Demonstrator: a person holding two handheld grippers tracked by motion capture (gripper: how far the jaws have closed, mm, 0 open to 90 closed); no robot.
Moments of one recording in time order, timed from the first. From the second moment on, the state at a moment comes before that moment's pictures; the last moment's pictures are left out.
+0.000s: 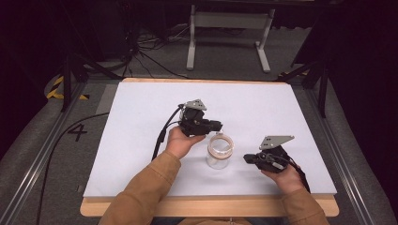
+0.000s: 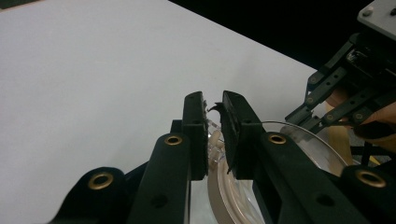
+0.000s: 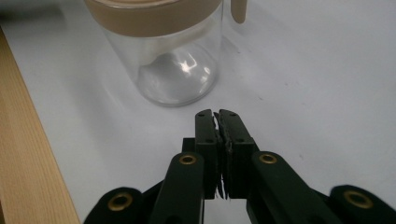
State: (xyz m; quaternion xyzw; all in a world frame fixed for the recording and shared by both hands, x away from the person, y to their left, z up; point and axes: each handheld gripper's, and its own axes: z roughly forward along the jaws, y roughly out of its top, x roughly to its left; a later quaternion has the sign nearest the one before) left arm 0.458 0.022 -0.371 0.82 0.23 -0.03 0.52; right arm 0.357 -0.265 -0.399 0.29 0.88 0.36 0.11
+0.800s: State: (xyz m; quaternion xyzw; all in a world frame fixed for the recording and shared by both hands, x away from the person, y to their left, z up) left arm 0.463 0.022 -0.378 0.82 0.23 -0.04 0.52; right arm 0.342 -0.233 -0.389 0.26 0.87 0.41 0.09
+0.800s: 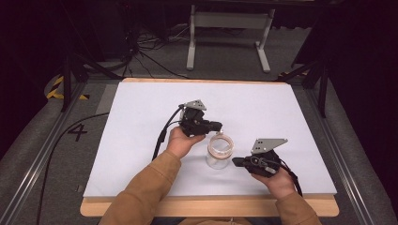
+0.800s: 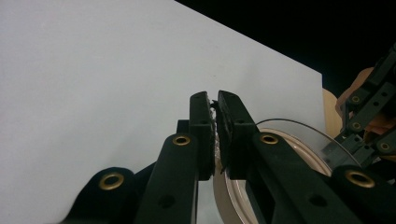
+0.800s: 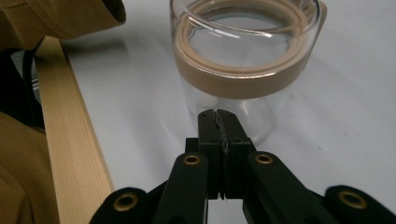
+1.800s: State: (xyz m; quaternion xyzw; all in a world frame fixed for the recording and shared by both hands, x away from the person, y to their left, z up) left arm 0.462 0.020 -0.377 0.82 0.22 -0.03 0.52; right arm 0.340 -0.221 -0.384 0.25 0.86 0.44 0.08
